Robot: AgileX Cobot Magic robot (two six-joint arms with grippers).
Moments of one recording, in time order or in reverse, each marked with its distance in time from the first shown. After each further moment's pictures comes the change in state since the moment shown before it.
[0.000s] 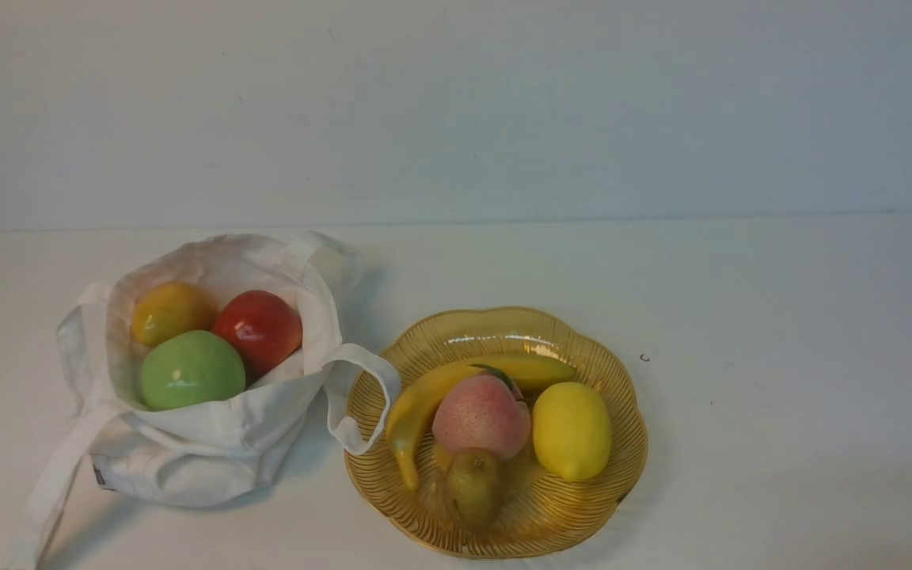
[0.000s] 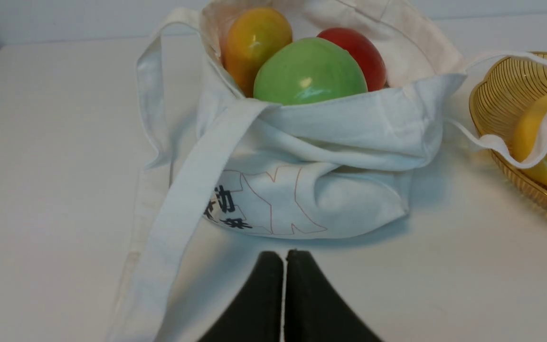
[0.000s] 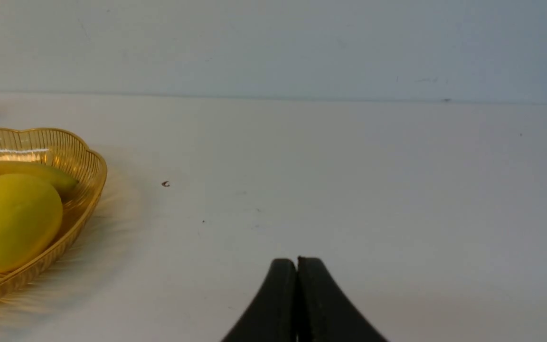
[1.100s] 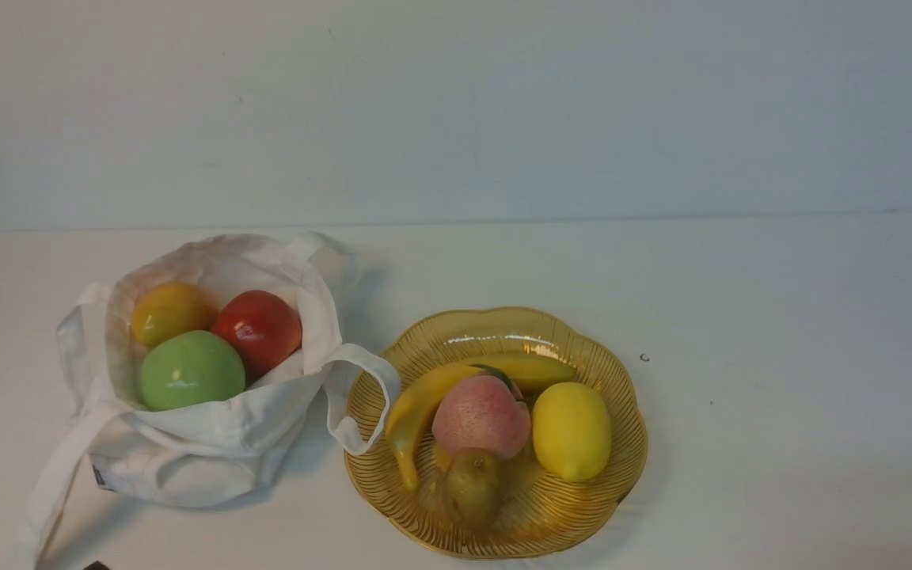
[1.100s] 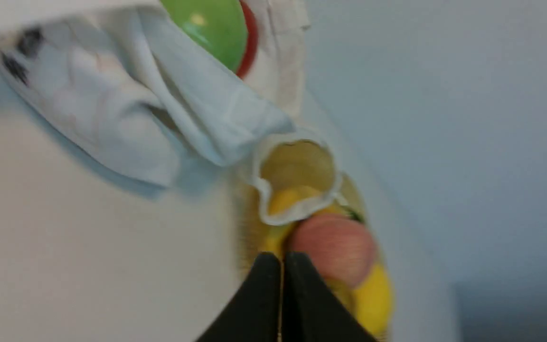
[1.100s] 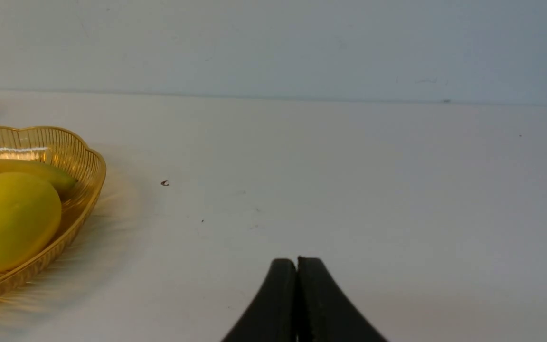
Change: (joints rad) right arm 0.000 0.000 0.000 0.000 0.000 -0.003; left arm 0.000 0.000 0.003 -0.767 -0.040 -0.380
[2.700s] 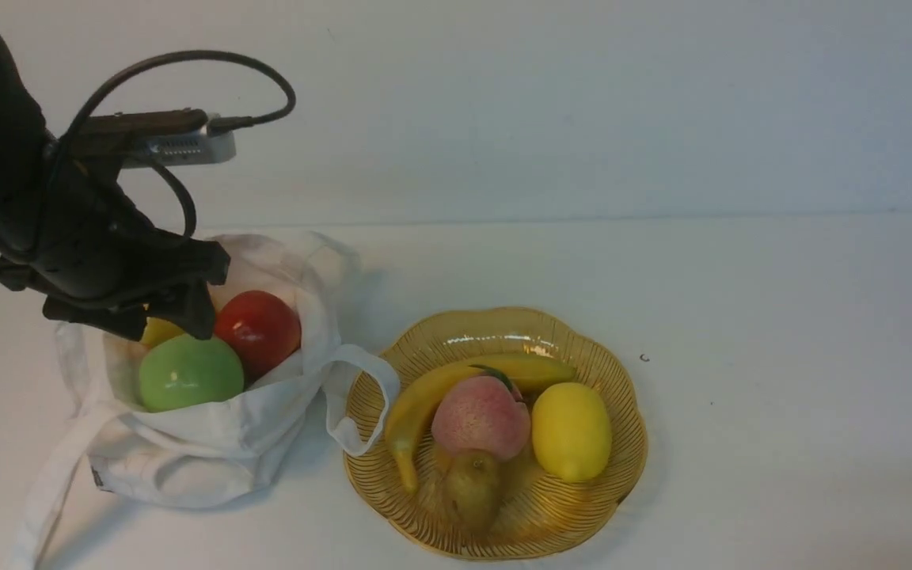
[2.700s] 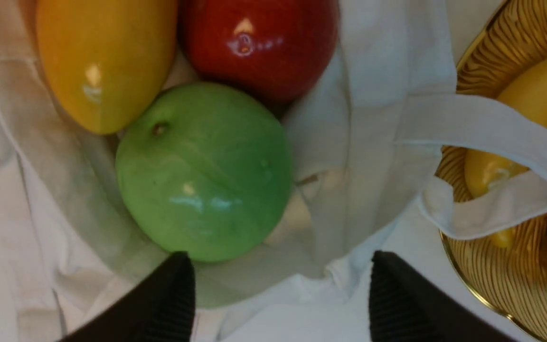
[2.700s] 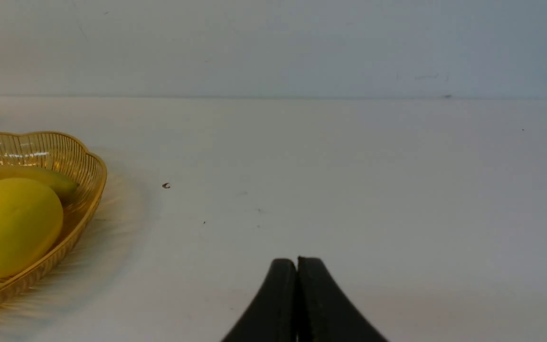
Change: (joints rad) right arm 0.000 0.000 0.000 0.000 0.000 0.023; left arm -0.005 1.609 -1.328 0.602 0.693 0.458
